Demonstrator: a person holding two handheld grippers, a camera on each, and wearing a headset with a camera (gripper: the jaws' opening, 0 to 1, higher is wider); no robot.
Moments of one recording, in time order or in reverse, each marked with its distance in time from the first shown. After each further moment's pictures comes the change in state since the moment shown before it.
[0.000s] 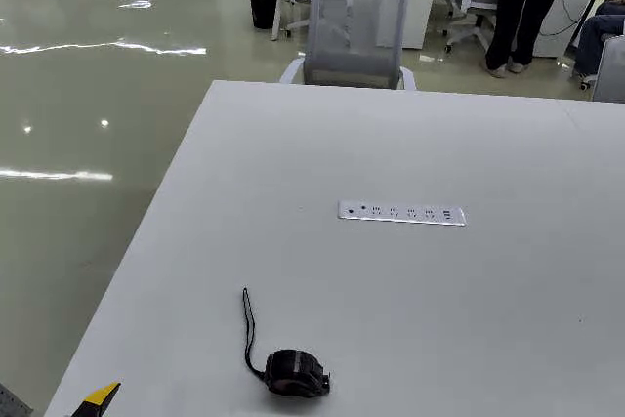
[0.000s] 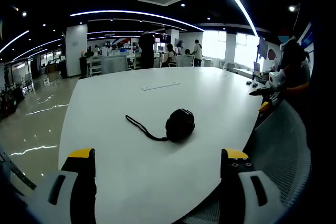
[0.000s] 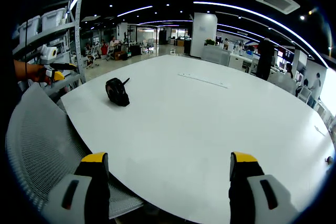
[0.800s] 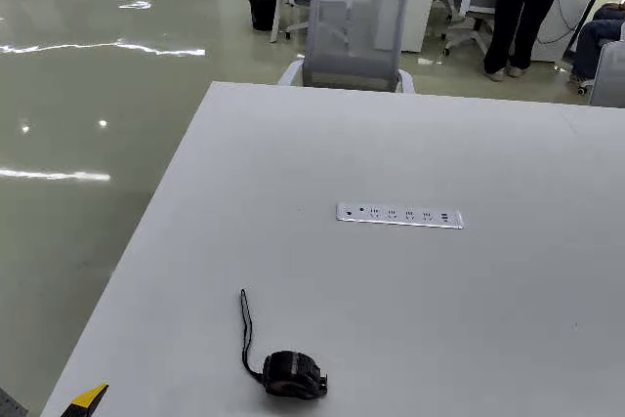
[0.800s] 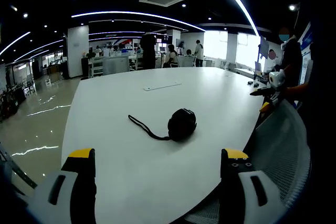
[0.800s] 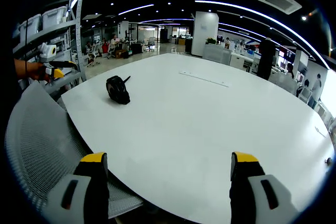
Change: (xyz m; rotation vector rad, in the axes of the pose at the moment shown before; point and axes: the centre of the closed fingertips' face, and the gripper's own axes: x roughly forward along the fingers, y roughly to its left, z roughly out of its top) left arm -0.006 0.002 -0.001 0.003 -0.002 0.011; right arm 0.002 0.003 -0.002 -0.009 0.012 0.005
